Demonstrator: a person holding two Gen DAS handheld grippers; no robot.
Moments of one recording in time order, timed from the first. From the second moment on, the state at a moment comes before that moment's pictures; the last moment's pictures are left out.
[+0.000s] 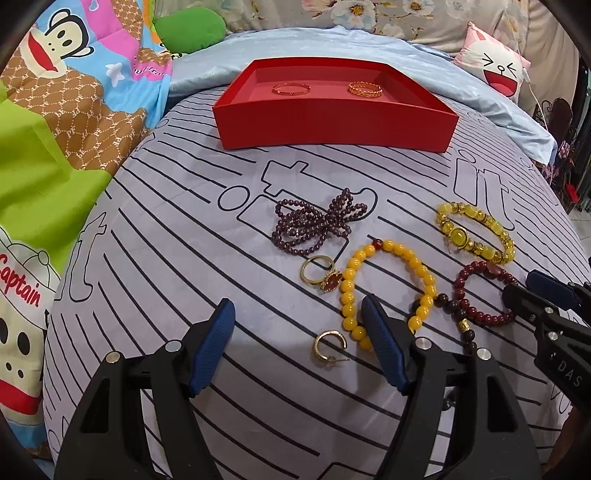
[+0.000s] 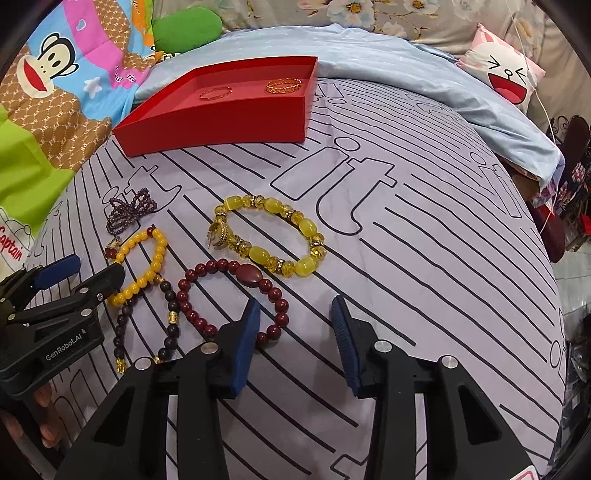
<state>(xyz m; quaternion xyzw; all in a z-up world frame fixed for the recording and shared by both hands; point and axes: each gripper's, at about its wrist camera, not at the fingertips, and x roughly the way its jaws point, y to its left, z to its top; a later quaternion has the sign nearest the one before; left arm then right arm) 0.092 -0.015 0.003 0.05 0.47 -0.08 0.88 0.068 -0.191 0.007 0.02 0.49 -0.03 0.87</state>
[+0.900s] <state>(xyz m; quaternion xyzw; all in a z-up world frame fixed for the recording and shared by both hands) 0.077 -0.013 0.021 0.02 0.47 -0.13 0.87 0.043 -0.204 0.023 0.07 0.49 -0.02 0.87</state>
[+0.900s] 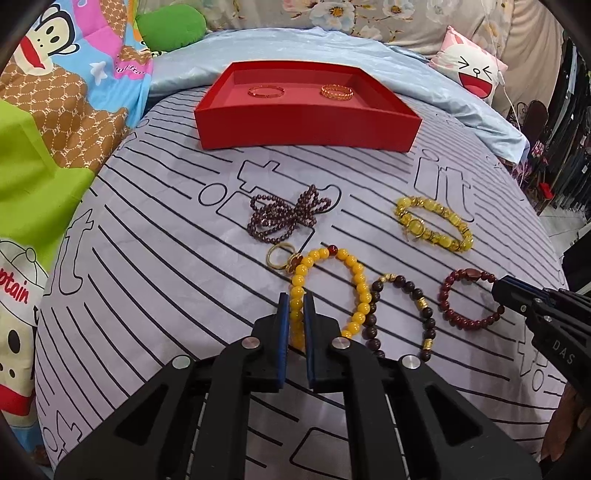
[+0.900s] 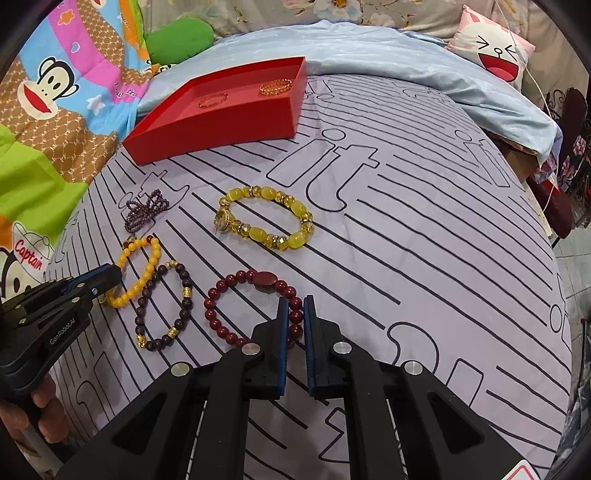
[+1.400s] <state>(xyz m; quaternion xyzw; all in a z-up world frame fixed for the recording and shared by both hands) 0.083 -0.014 0.060 0.01 0.45 -0.15 0.88 0.050 -0.200 0.065 0.06 0.45 -0.01 0.89</state>
